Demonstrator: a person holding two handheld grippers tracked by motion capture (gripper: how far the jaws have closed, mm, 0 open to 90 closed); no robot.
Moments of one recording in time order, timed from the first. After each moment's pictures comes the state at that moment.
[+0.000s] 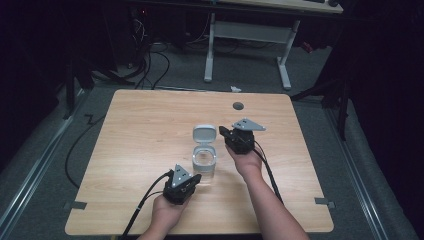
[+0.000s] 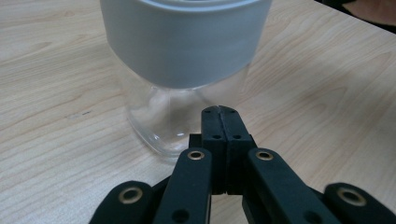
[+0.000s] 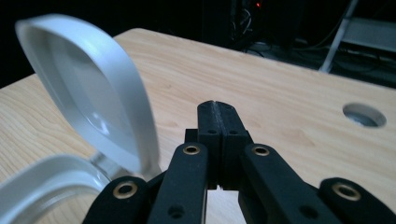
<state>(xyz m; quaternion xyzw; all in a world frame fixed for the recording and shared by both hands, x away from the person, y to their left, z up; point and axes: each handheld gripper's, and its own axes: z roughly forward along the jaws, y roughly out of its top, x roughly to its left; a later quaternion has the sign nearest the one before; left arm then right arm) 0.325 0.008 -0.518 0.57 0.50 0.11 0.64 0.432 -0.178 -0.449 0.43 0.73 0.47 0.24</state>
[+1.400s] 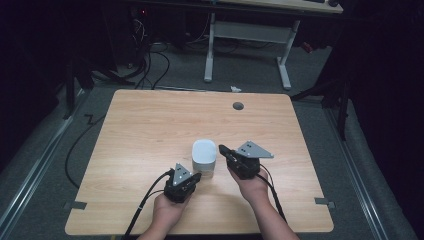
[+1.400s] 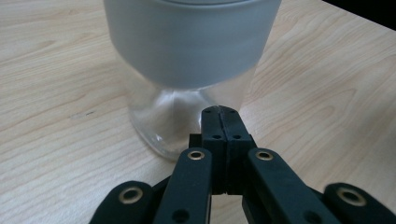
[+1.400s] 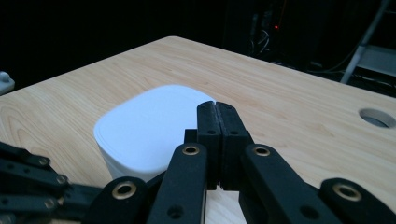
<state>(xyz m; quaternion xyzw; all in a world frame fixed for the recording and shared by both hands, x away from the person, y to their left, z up) 0.326 0.011 -0.519 0.57 0.51 0.10 0.64 0.353 -0.184 -0.449 0.37 0.74 0.50 0.26</state>
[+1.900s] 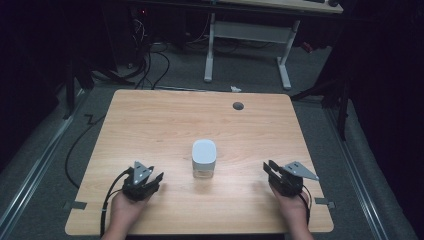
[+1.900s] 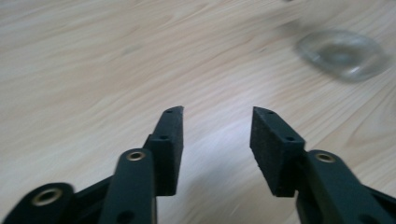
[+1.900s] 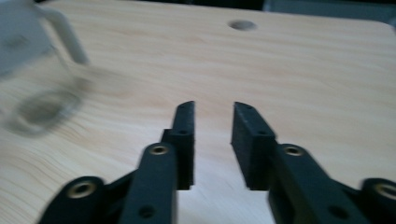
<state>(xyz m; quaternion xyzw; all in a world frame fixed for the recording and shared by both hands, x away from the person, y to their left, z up) 0.338 0.131 -0.537 0.57 0.54 0.23 0.58 0.310 -0.308 -0.502 0.51 0.68 0.43 0.30</state>
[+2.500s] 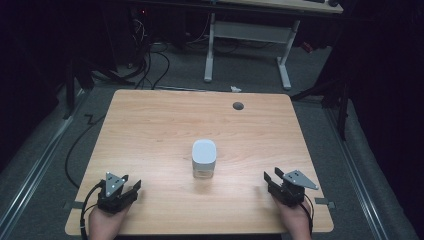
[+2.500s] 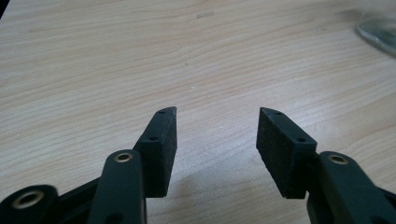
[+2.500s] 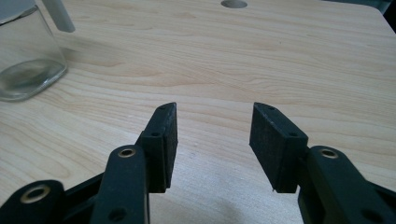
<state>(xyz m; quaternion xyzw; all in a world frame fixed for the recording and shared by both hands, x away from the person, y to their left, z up) 0.321 0.176 -0.535 0.52 0.58 0.25 0.58 0.298 -0.306 -0.516 0.51 0.70 0.40 0.31</state>
